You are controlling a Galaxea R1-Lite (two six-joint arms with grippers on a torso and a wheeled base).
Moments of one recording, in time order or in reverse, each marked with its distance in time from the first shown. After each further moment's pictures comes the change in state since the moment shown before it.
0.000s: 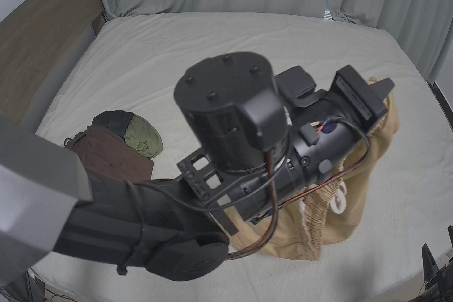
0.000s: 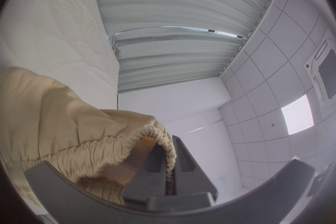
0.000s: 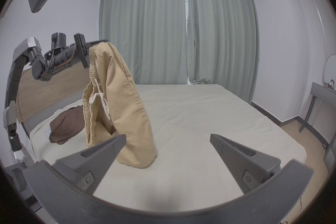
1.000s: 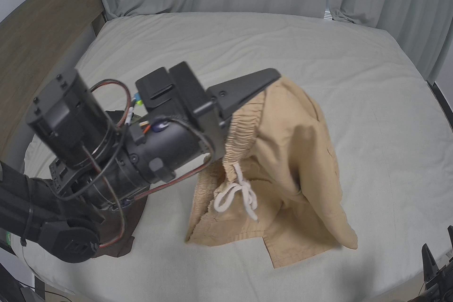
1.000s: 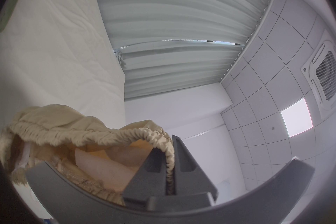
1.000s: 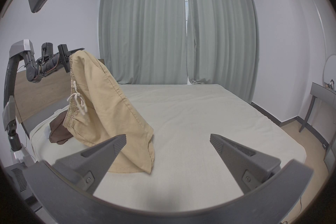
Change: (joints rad) left arm 0.262 -0.286 0.466 -0.192 -0.186 -0.071; right arm -0.001 0.000 0.000 0.000 0.000 0.000
